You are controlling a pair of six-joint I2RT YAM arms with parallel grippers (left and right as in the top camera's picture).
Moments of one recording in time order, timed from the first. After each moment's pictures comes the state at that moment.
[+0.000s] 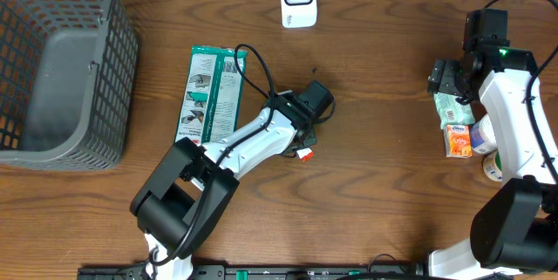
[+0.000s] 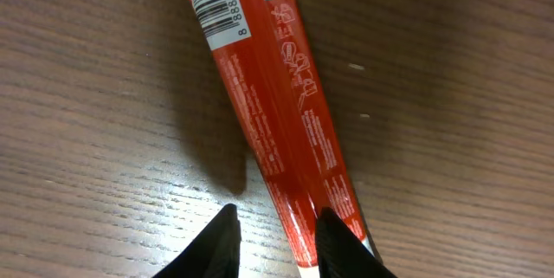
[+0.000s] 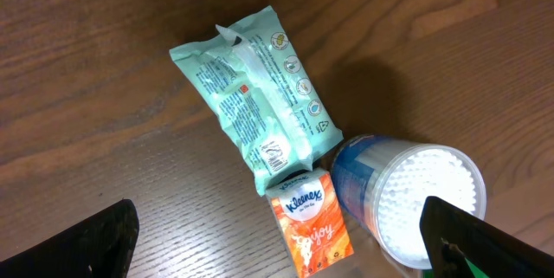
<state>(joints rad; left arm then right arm) -0.72 1.94 1.26 -0.69 -0.10 -0.96 -0.11 1.71 1.42 -0.91 0.28 0.18</state>
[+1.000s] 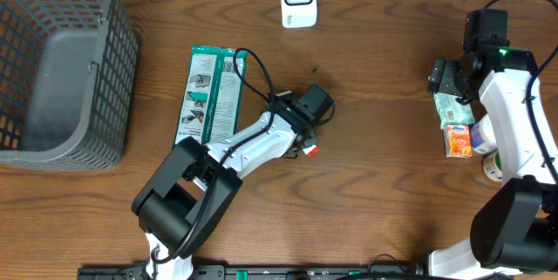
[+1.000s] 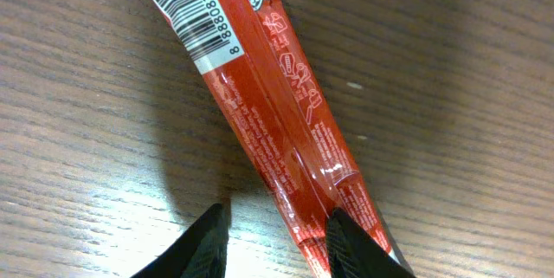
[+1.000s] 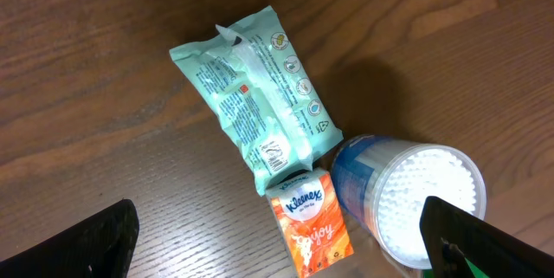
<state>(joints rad) -0.73 1.96 1.22 -0.60 -0.11 -1.00 -0.11 1.71 1.42 -0.91 0.28 0.18</state>
